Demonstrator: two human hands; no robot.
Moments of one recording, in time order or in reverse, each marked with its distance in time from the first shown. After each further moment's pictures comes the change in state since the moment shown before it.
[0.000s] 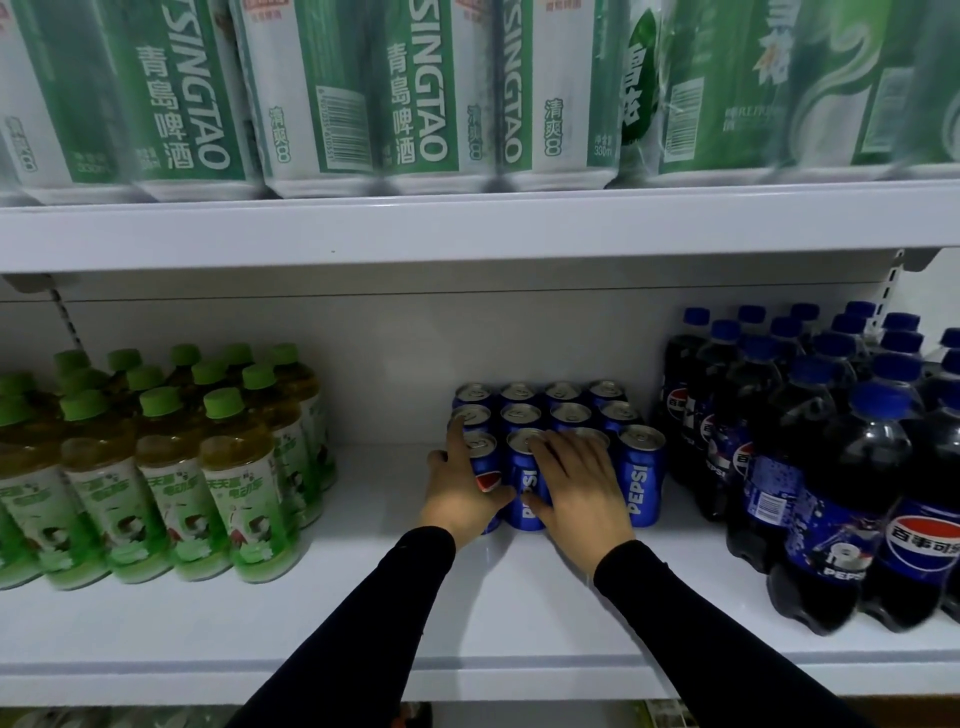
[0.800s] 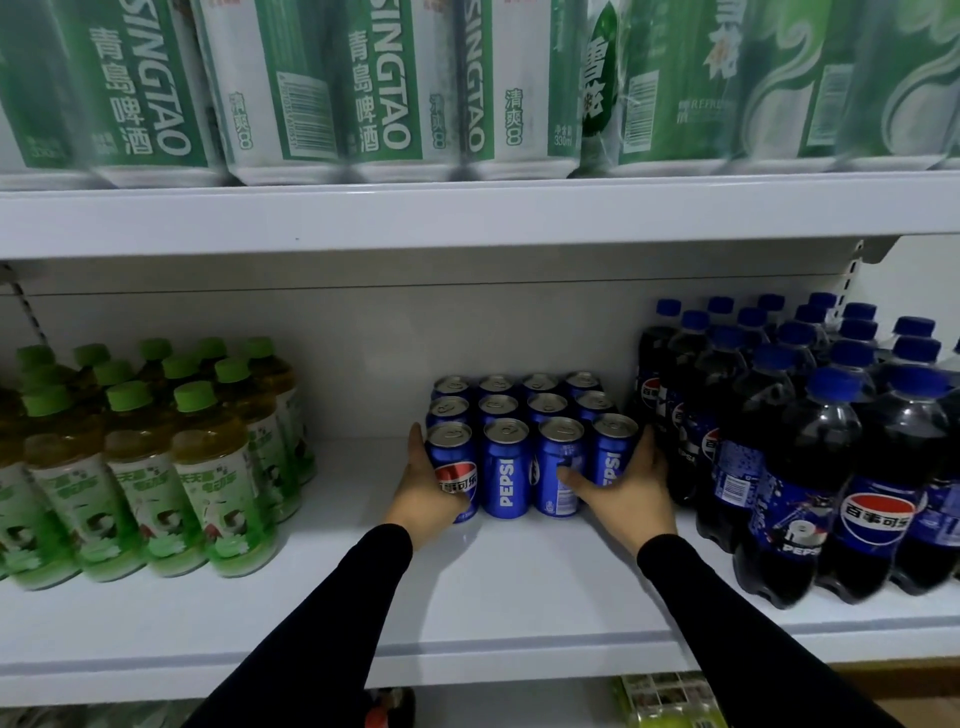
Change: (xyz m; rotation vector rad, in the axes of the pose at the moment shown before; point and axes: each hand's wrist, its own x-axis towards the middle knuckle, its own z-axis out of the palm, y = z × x) left_hand -0.006 -0.010 -0.009 -0.103 -0.099 -0.122; right_hand -0.024 0.054 -0.027 0.622 -0.113 0.859
